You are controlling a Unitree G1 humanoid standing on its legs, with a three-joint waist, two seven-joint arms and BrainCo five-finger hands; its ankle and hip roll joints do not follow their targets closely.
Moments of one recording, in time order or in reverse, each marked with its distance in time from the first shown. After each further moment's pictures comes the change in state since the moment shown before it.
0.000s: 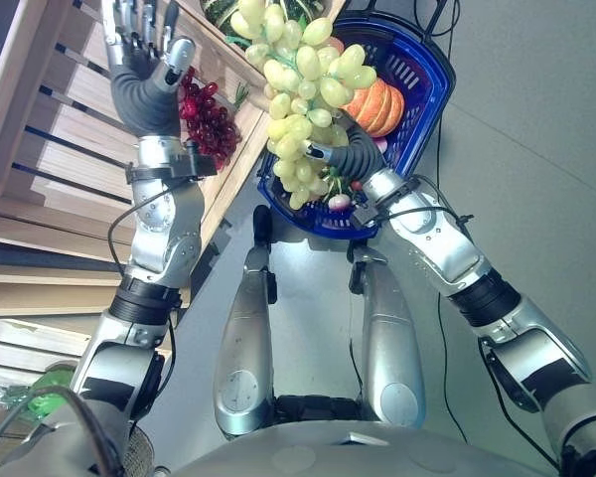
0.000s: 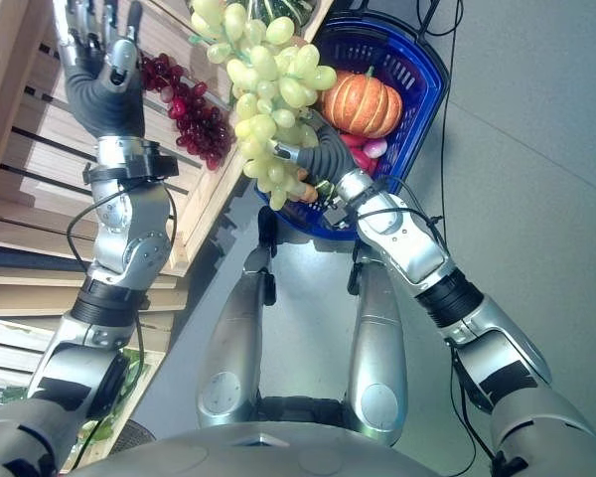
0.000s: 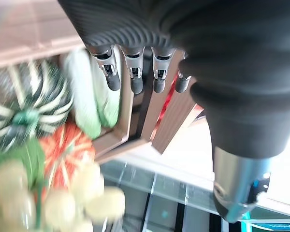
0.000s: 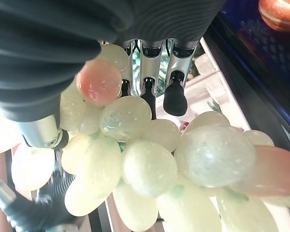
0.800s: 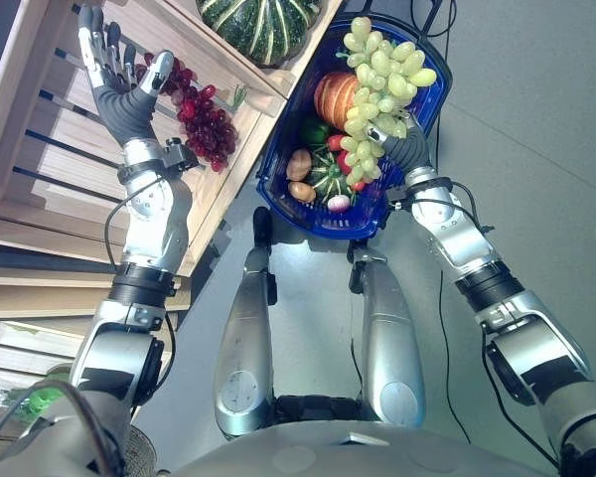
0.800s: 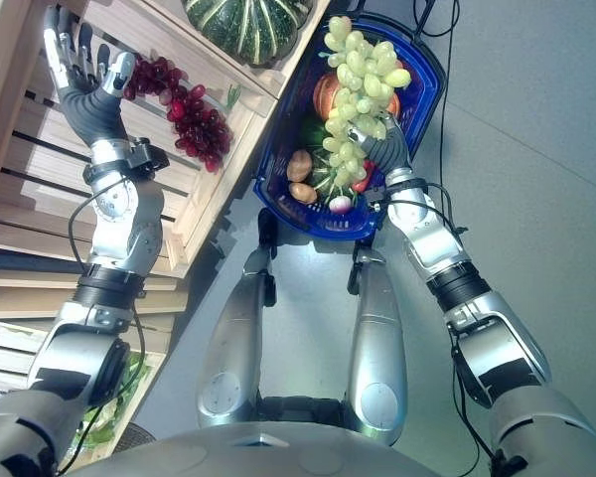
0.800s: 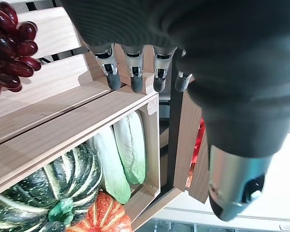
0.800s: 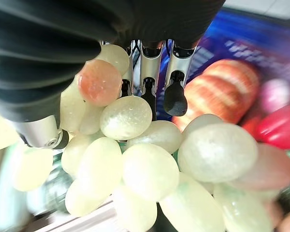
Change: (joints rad) left arm -0.092 0.004 0.037 0.321 0.087 -0.027 0.100; right arm -0.058 -0.003 -0.098 0.502 -0.062 -0.022 -0.214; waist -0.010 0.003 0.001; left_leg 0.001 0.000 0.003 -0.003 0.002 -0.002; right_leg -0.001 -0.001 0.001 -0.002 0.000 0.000
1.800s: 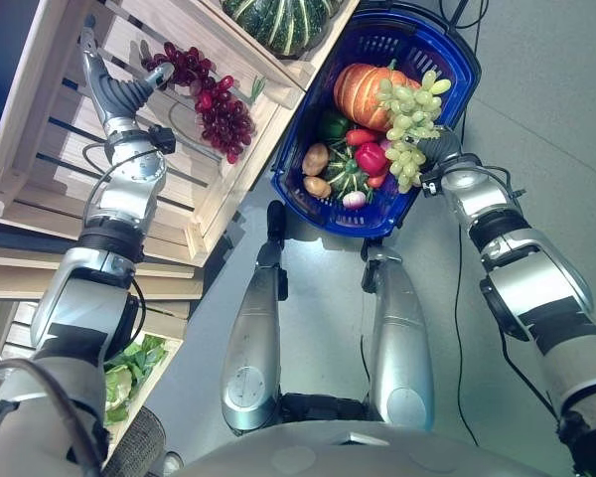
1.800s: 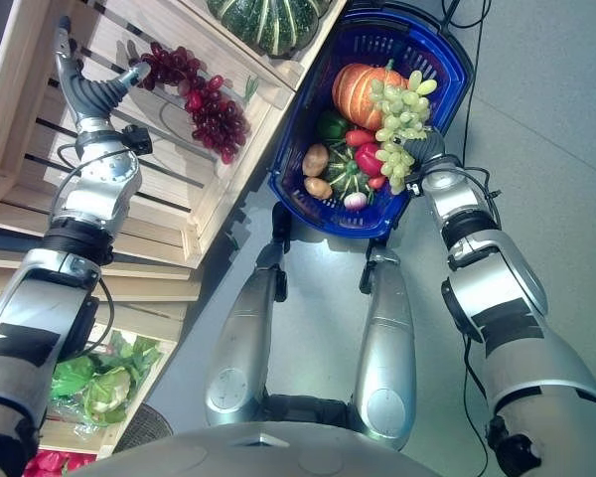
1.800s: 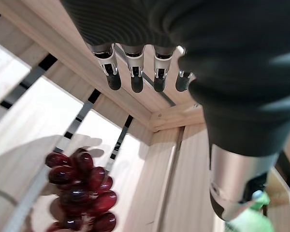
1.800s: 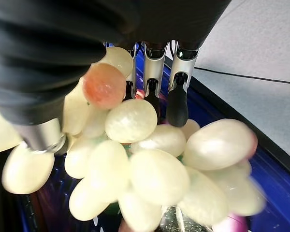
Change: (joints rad) left arm -0.239 0.179 -0.205 0.448 0.315 0.274 0.226; right arm -0.348 0.003 0.059 0.679 -0.023 0.158 0.158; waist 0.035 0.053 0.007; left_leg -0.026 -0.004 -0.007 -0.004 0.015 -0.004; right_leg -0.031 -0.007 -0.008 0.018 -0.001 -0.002
